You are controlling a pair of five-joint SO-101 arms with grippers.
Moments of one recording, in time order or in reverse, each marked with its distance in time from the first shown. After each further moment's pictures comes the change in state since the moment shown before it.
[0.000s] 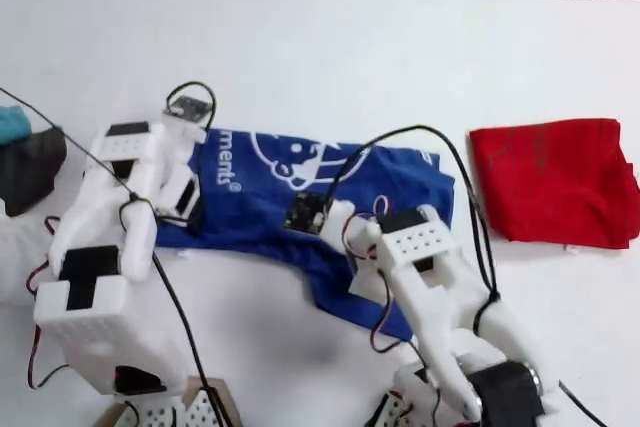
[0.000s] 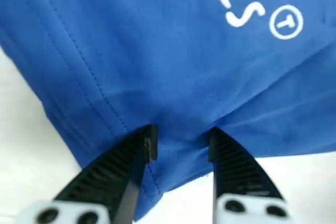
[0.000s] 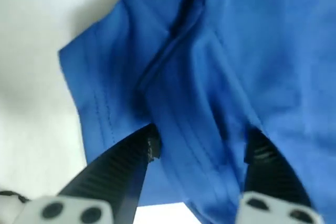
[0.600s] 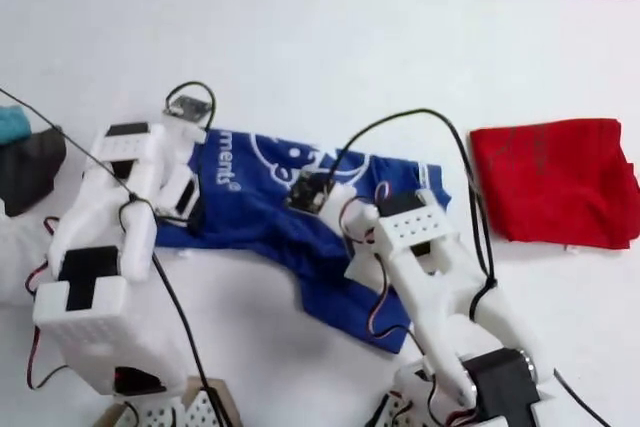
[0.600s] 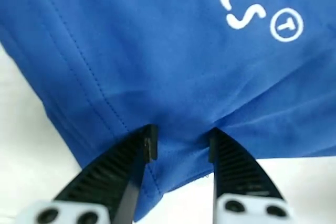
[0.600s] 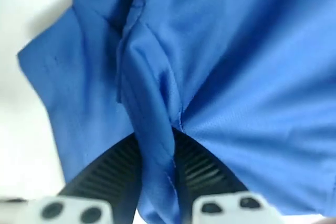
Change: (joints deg) left arm 0.0 -0.1 0.2 -0.3 0.0; right arm 0.4 2.6 -7.3 5.5 -4.9
